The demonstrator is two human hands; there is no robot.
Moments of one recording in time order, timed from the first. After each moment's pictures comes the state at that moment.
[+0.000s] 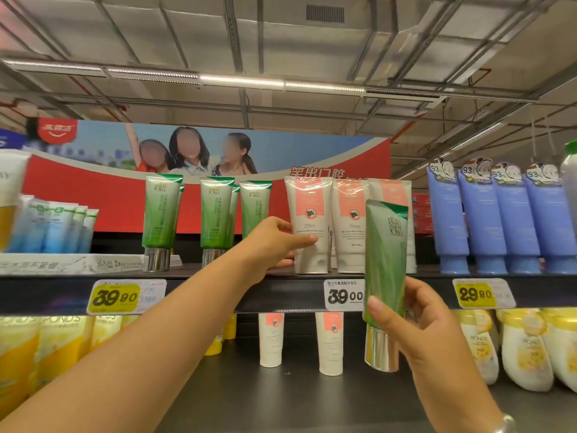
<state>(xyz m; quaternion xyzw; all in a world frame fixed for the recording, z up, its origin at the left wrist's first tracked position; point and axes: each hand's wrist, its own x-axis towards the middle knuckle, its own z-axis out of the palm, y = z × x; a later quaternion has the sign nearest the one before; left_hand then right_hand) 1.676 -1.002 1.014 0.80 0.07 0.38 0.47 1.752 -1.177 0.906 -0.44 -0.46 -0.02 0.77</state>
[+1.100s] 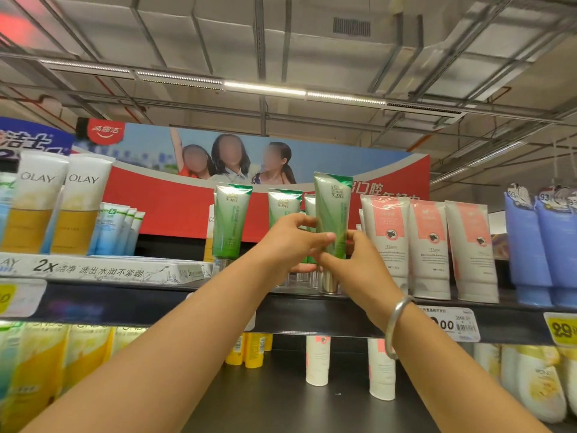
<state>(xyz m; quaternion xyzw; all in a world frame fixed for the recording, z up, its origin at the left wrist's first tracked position) 1.609 -0.948 1.029 0.75 0.04 0.39 0.53 1.697 -1.030 0.998 -0.60 -0.50 -0.11 0.62</state>
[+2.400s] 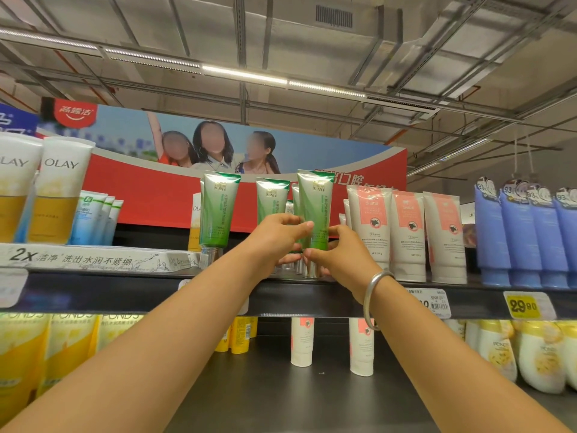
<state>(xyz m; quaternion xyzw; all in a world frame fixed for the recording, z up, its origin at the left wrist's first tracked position) 1.611 -0.940 1.020 0.74 0.06 0.37 0.56 1.694 -1.031 1.001 -0.68 -0.45 -0.10 0.57</state>
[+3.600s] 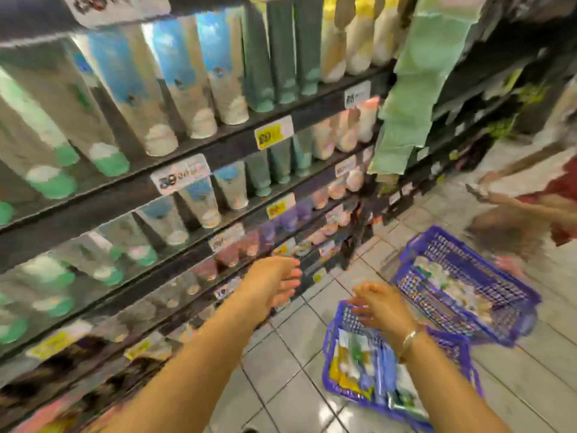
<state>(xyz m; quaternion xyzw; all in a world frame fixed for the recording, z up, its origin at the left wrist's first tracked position) 1.620 -1.212 0.519 0.61 0.34 -0.17 0.70 1.628 -1.394 0.472 -0.71 0.19 0.25 0.63</state>
